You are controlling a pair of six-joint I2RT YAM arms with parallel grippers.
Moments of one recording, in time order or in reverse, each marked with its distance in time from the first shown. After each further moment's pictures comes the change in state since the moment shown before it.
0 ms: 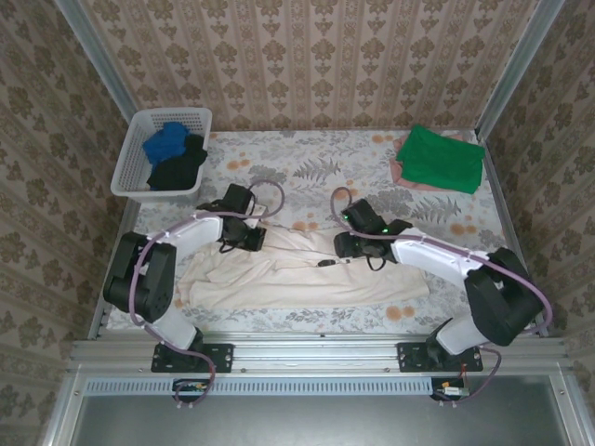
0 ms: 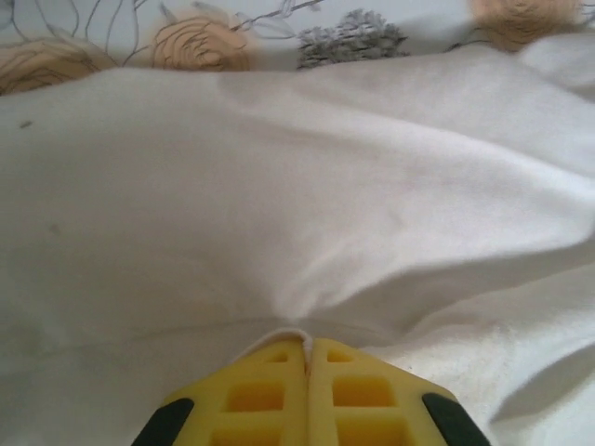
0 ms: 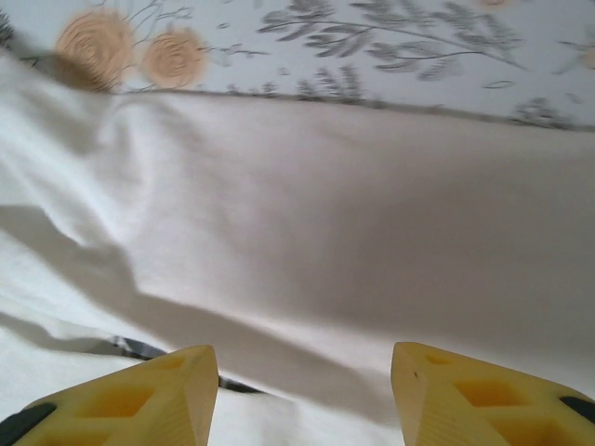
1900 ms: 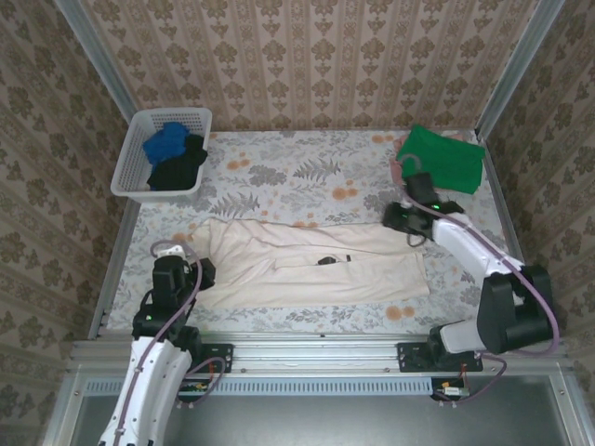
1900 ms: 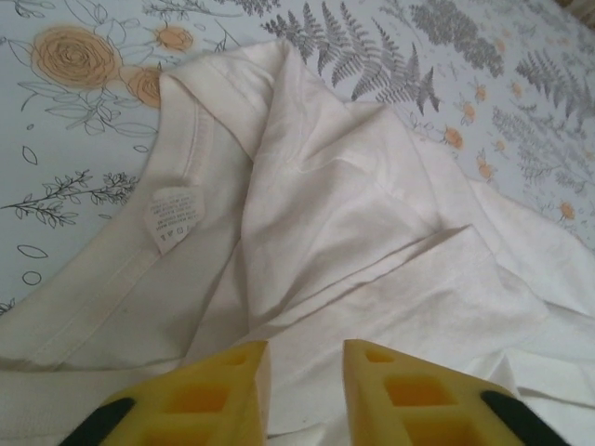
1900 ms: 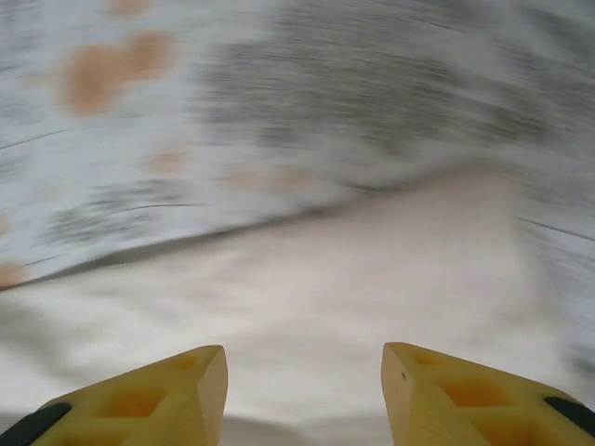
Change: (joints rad) left arm 0.320 -1.231 -0.659 -0.005 -0.107 -0.470; right arm -0.346 -0.024 0.119 -0.099 -0.089 0.034
